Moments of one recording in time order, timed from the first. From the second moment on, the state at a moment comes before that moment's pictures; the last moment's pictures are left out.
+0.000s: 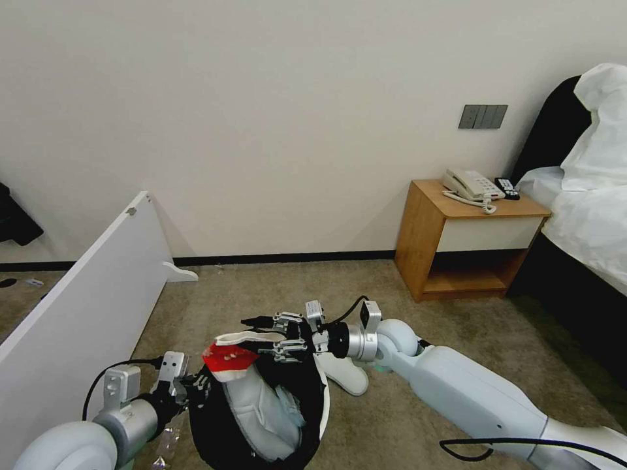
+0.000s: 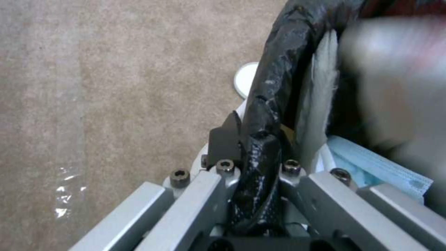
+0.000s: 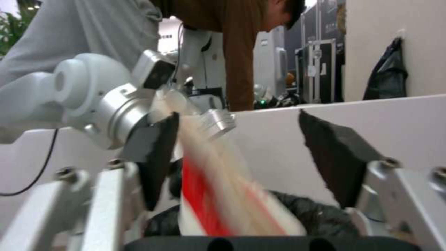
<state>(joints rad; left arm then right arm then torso) 1.53 -0.83 -0.63 -2.25 -1.01 0.69 -0.20 -0.41 1.02 -0.51 1.45 1.07 0.16 -0.98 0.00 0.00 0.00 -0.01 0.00</state>
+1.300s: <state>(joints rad) 1.57 -0.96 -0.80 -2.18 -0.85 0.66 -0.13 -1.28 0.96 0.31 1.68 0.56 0.30 0.09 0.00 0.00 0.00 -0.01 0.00</state>
